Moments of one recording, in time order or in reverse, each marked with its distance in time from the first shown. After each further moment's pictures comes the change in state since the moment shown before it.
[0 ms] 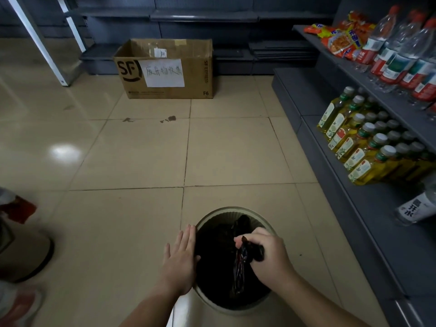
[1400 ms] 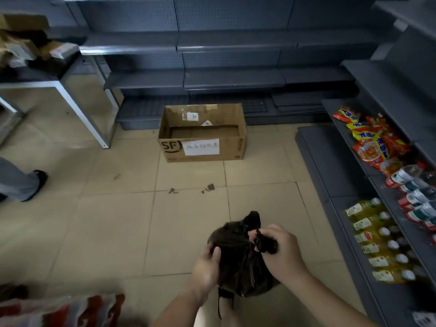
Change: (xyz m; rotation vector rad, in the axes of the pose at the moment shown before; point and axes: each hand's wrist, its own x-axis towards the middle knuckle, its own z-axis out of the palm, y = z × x) left_hand 0.163 0.008 -0.669 -1.014 -0.140 -0.457; right_hand 0.434 -0.556 -0.067 -0.069 0.075 0.068
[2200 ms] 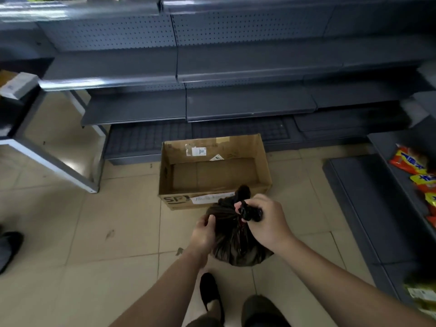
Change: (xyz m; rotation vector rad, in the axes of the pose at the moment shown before) left_hand 0.431 0.393 -0.151 -0.092 -0.009 -0.030; right_hand 0.583 -0.068 0.110 -0.003 -0.025 -0.004
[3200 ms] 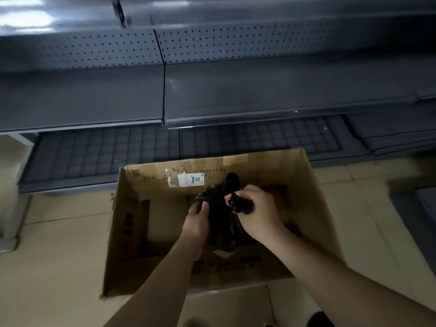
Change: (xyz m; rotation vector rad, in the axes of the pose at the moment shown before) left_hand 0.604 0.050 0.006 -0.130 0.010 -0.079; right_hand 0.457 0.318 0.247 -0.092 -0.040 0.076
